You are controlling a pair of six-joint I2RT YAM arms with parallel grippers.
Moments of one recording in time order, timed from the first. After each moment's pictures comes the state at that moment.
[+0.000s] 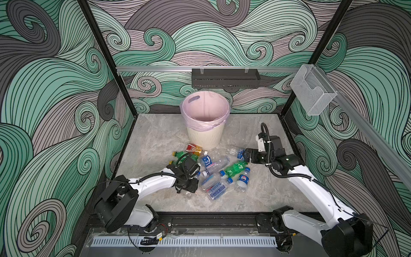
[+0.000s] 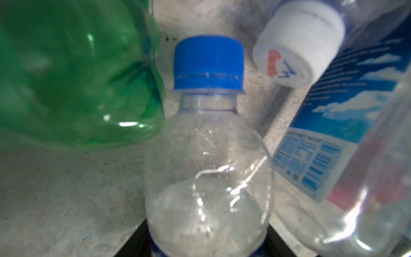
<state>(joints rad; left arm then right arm) -0.75 1.37 0.67 -0.58 0.09 -0.41 0.31 1.09 0.87 -0.63 -0.07 0.32</state>
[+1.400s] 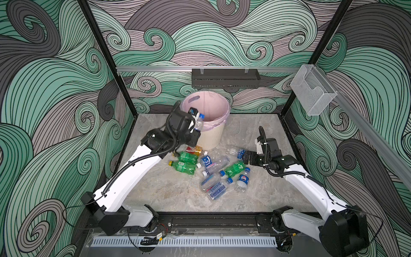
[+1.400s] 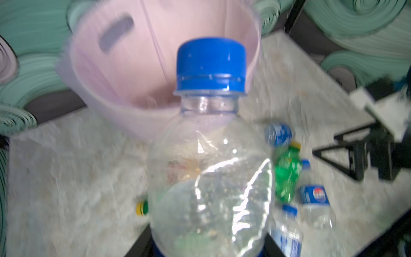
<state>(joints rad) -0.60 1.43 1.74 -0.94 -0.13 -0.10 0.30 1.15 0.81 -0.58 -0.08 0.38</state>
